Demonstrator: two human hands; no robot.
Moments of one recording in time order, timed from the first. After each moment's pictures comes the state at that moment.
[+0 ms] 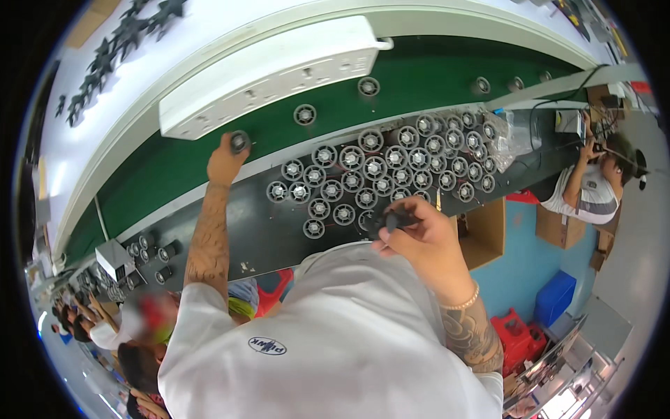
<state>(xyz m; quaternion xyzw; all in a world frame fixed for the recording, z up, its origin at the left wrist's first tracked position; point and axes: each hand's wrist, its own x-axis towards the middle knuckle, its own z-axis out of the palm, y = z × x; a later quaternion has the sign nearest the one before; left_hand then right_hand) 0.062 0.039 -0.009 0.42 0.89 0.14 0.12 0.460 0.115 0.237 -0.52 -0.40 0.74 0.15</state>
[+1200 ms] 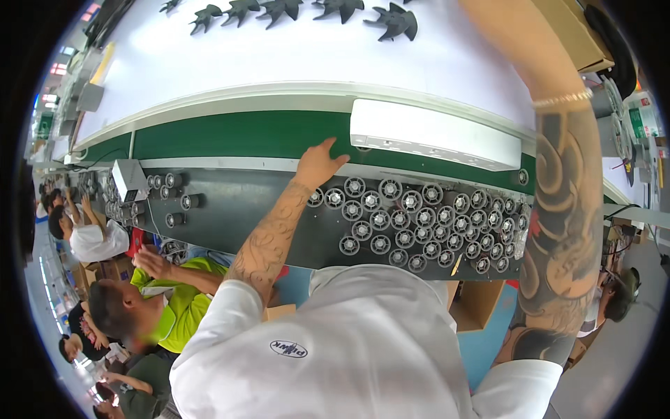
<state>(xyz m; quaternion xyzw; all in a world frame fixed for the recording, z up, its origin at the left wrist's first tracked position) 0.120 0.072 0.025 0.37 0.86 0.28 0.20 0.212 0.299 0.368 -0.25 -0.90 0.29 0.23</state>
